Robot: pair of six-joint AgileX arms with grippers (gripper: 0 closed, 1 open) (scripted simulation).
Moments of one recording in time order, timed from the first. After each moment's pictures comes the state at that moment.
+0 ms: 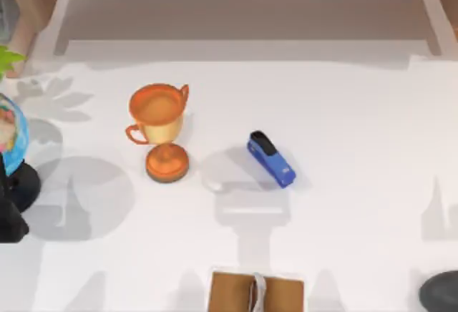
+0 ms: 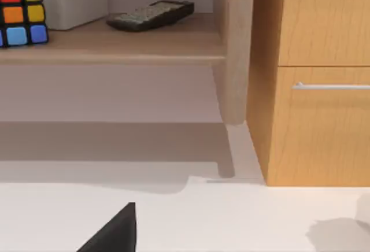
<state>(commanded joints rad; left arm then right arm) 0.00 0.00 0.00 0.00 0.00 0.00 0.00 0.00 0.00 0.00 0.00 0.00</state>
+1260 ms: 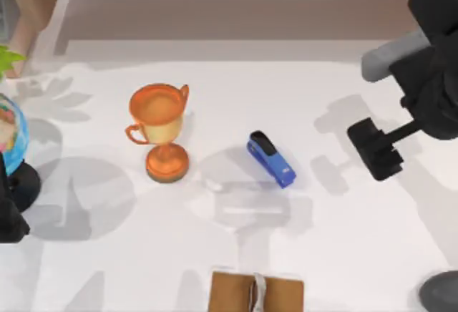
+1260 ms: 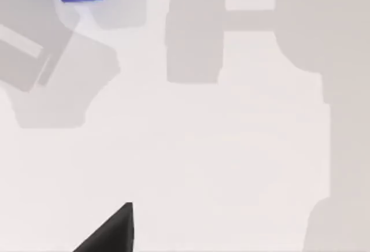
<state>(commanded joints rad) 0.00 0.00 0.00 0.00 0.00 0.00 0.43 1.54 1.19 -0.90 0.02 -0.07</state>
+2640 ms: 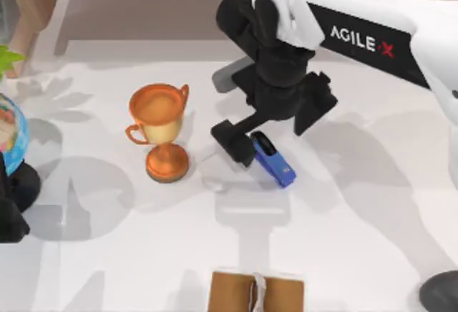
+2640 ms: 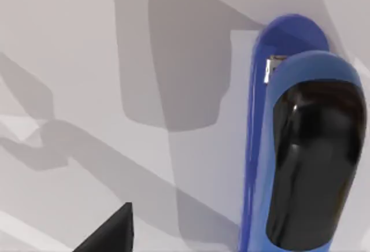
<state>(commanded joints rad) 0.00 0.00 0.00 0.00 0.00 0.00 0.61 2.42 2.06 -1.21 0.00 0.00</state>
